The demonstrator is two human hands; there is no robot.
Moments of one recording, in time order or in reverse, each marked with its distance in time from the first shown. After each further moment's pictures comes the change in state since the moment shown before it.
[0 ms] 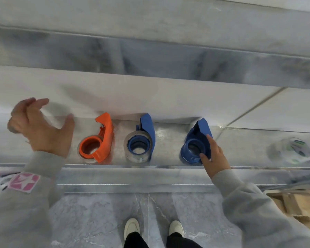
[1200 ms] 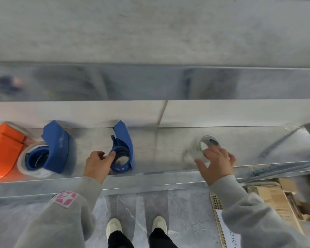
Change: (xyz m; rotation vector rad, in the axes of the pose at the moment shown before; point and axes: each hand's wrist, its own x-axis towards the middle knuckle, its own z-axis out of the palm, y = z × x) left_hand -0.212 0.239 0.190 -0.036 -0.832 -0.872; right_hand 0.049 0.207 -0.176 -0.395 0.237 -0.115
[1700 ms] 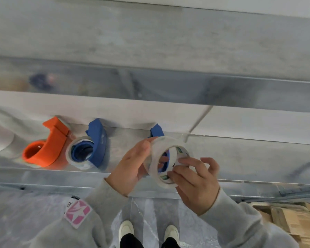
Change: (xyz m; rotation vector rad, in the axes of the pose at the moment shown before) left_hand -0.068 0.034 -0.070 -0.658 -0.716 0.408; right_hand -0.043 -0.158 -0.015 0.136 0.509 -0.928
